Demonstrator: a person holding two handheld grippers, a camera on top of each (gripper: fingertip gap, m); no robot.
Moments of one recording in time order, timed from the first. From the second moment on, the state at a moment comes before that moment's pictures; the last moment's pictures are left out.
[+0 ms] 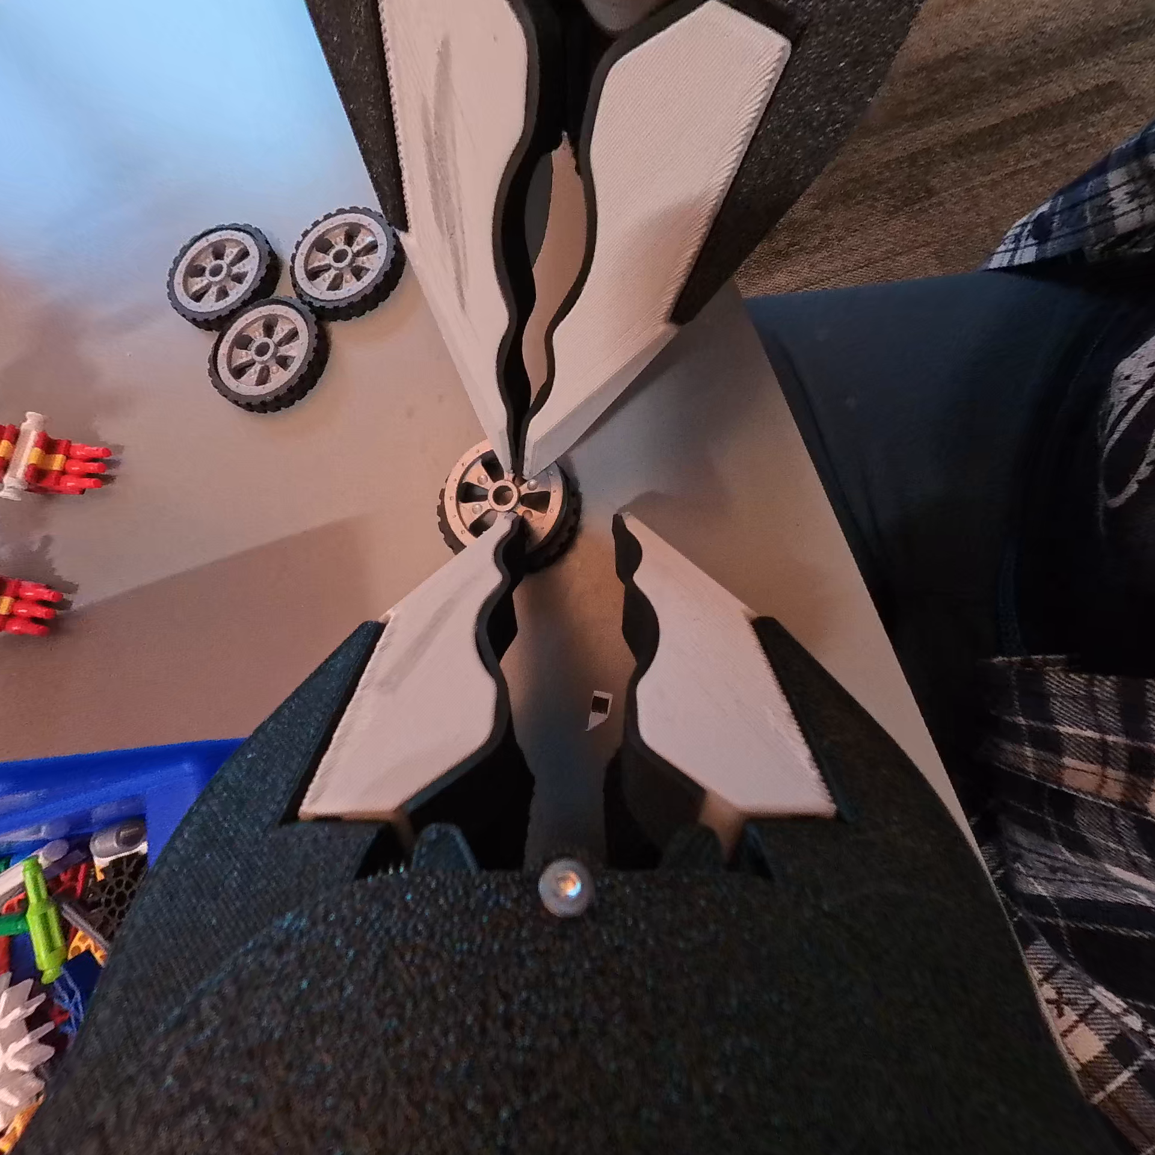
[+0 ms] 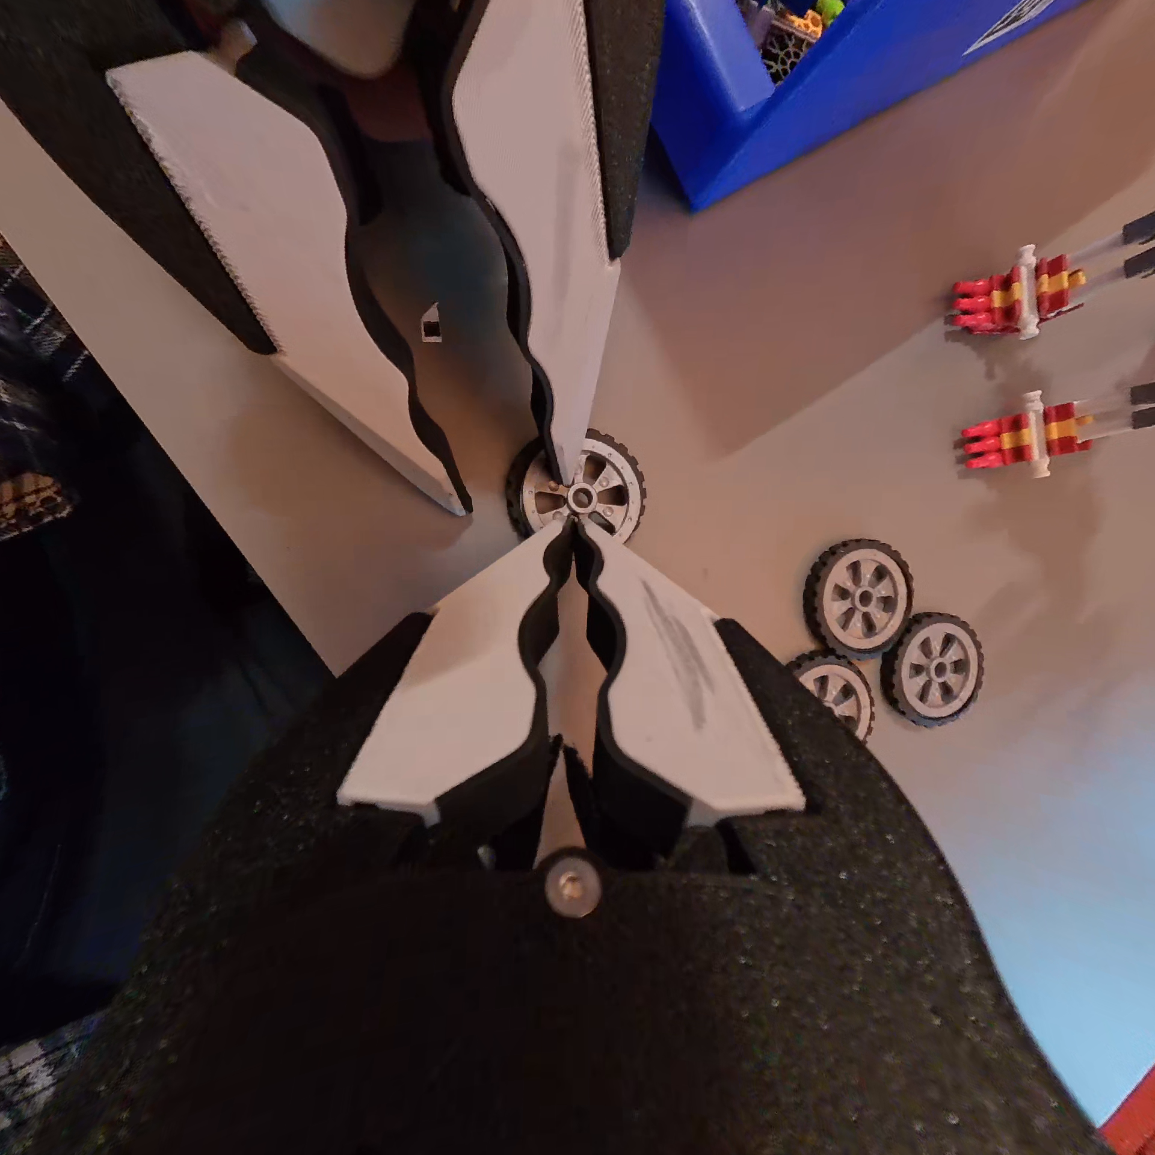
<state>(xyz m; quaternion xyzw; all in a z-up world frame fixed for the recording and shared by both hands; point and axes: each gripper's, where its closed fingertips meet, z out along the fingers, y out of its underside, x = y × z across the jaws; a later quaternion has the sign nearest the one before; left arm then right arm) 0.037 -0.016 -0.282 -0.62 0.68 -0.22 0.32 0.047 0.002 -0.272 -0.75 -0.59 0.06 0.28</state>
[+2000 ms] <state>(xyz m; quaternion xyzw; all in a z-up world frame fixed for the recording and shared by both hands) 0.035 -0.015 -0.281 -0.64 0.67 -0.23 0.31 0.030 -0.005 -0.278 -0.77 -0.57 0.14 0.26</state>
